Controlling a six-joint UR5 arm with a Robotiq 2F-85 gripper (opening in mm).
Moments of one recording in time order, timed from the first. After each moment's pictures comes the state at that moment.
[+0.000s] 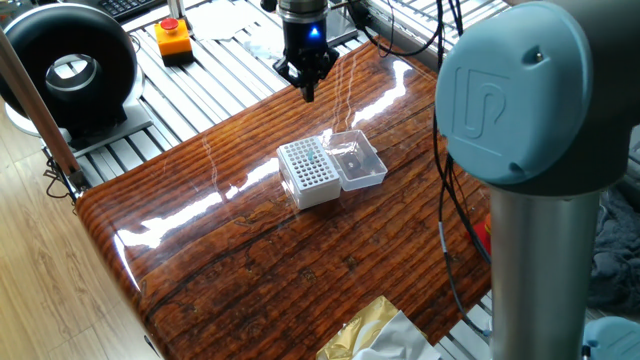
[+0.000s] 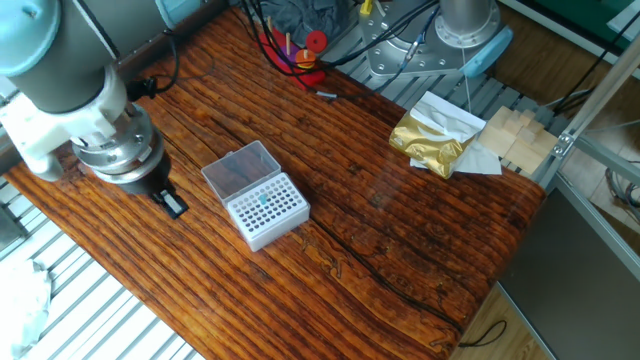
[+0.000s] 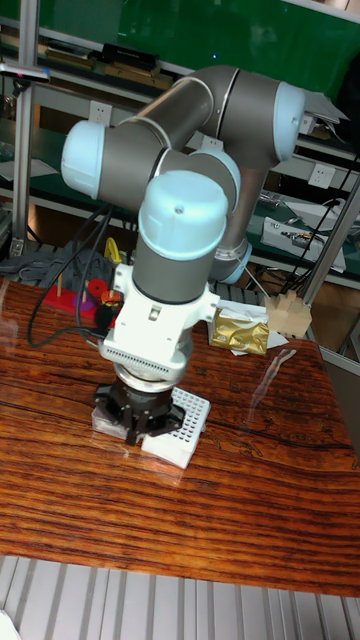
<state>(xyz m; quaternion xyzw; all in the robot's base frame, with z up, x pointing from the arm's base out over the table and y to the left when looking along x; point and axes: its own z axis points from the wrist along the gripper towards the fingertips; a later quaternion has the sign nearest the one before) 0.657 -0.044 0.091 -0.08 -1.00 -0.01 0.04</state>
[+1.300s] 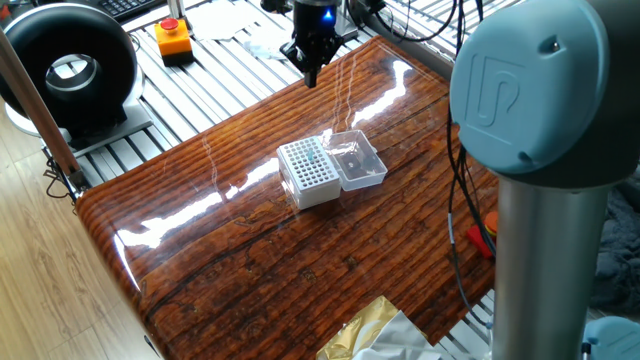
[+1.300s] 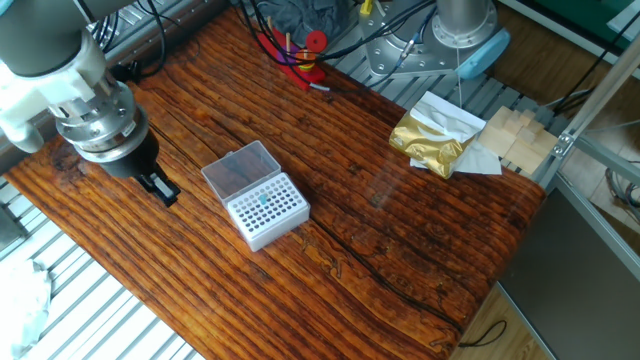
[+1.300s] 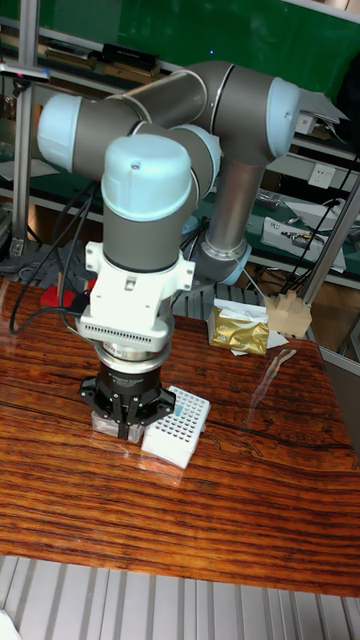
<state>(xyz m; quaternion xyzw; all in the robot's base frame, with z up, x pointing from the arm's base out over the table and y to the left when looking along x) 0.654 -0.046 0.111 -0.06 -1.00 -0.05 0.04</state>
